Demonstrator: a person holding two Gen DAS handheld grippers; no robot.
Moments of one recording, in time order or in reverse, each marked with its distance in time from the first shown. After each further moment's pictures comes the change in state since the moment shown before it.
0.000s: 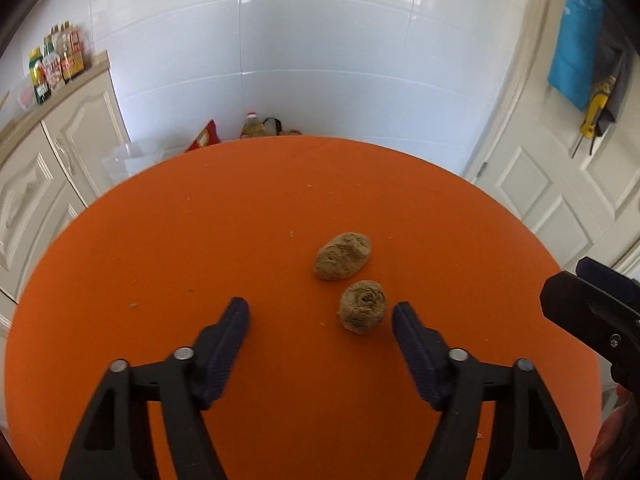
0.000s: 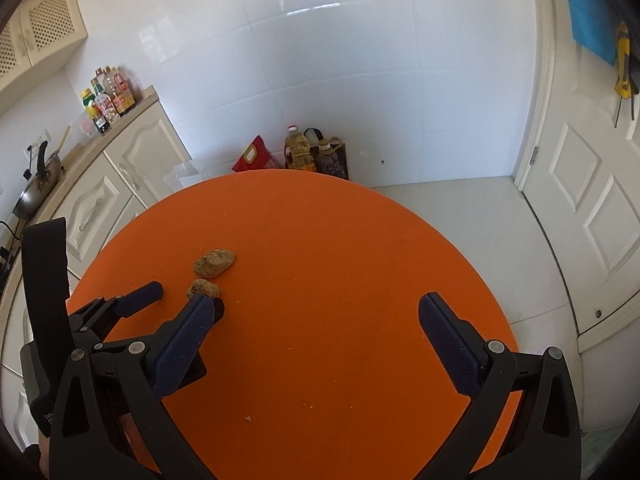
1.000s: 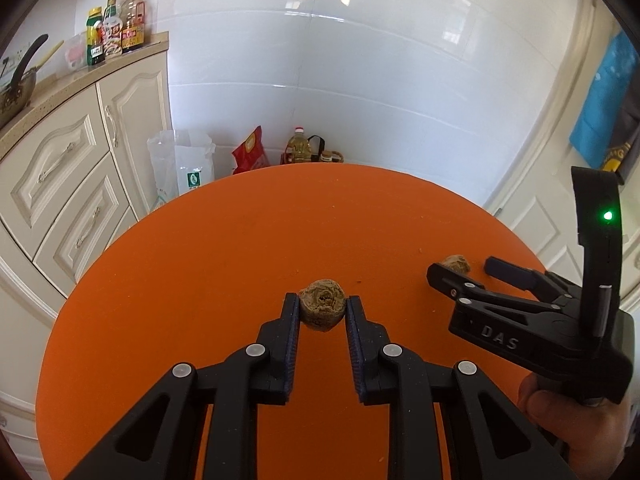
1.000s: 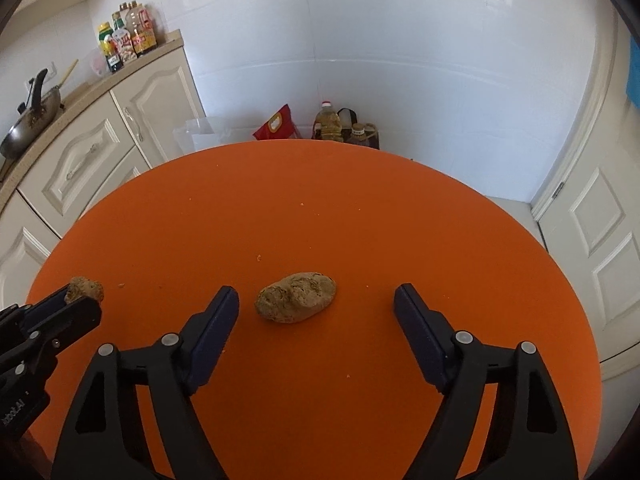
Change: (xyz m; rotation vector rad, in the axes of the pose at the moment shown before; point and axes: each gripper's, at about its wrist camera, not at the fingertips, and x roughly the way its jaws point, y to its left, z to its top) left arm 0.070 0.081 0.125 -0.176 -0.076 -0.010; right arm 0.094 0.102 0.005 -0.215 0.054 -0.065
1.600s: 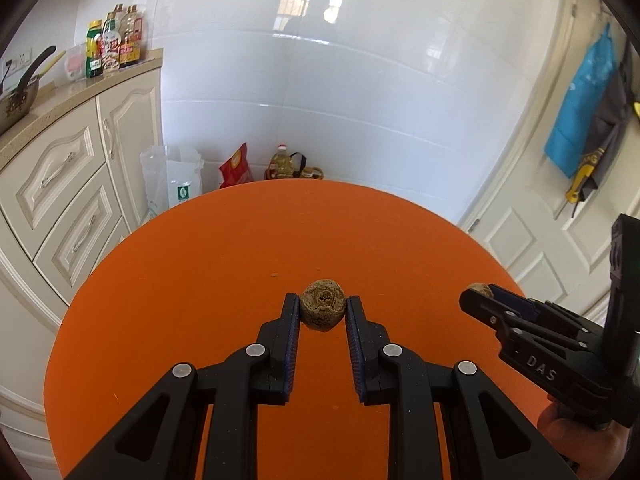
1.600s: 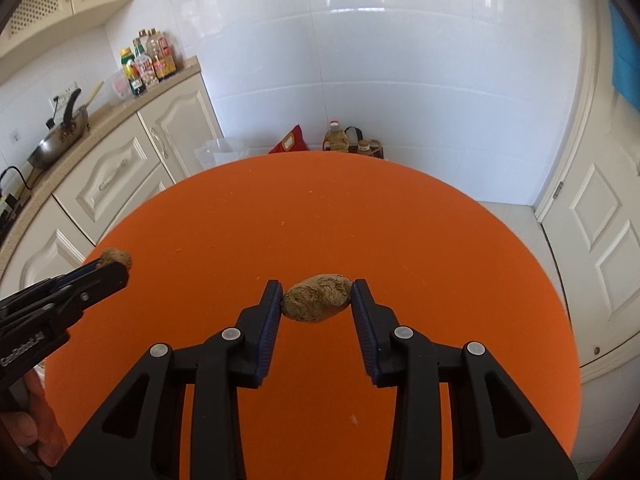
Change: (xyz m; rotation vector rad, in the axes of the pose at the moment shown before) left arm -0.092 0.038 -0.081 0.013 -0.079 -0.069; right arm -0.098 -0.024 -0.047 0.067 -0.085 0.081
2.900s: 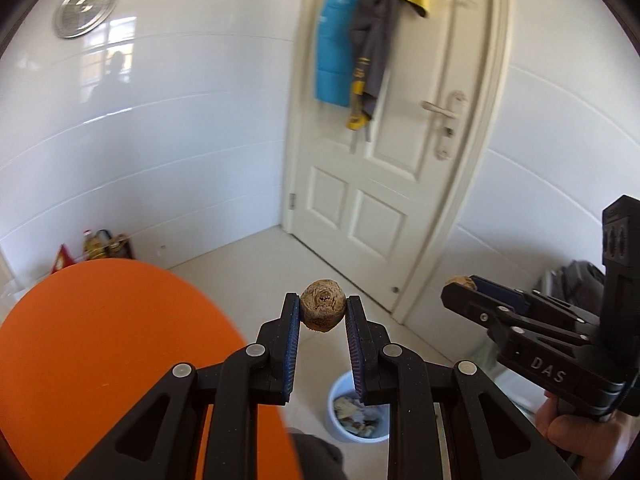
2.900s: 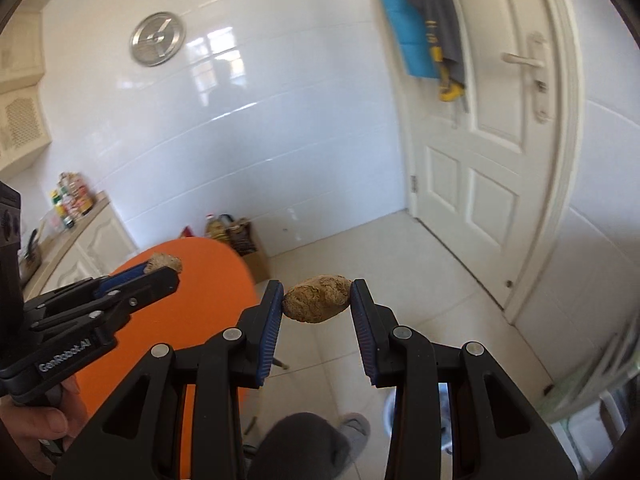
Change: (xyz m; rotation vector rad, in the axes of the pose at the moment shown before) left arm -0.210 -0.297 -0.177 0.520 -0.010 -0.427; right arm -0.297 -0.248 -0.150 0.393 -0.272 -0.288
